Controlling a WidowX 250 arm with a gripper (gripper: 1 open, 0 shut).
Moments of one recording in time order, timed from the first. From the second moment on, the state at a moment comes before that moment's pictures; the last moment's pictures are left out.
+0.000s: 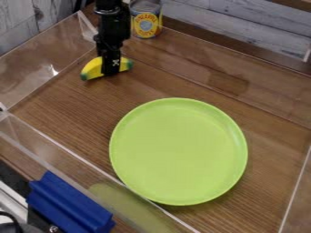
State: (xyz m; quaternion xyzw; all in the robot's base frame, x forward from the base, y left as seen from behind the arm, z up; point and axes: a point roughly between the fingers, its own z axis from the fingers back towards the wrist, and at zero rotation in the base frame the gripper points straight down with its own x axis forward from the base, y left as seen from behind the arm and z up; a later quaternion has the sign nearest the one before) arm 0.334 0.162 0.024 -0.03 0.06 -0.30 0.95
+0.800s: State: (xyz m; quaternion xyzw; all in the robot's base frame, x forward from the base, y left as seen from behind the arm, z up) arm 0.334 0.148 0.061 0.00 0.04 -0.30 0.95
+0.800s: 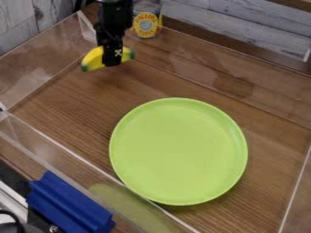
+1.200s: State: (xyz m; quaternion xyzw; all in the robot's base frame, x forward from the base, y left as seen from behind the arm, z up) arm 0.328 0.123 0.088 0.00 0.02 -0.29 0.96
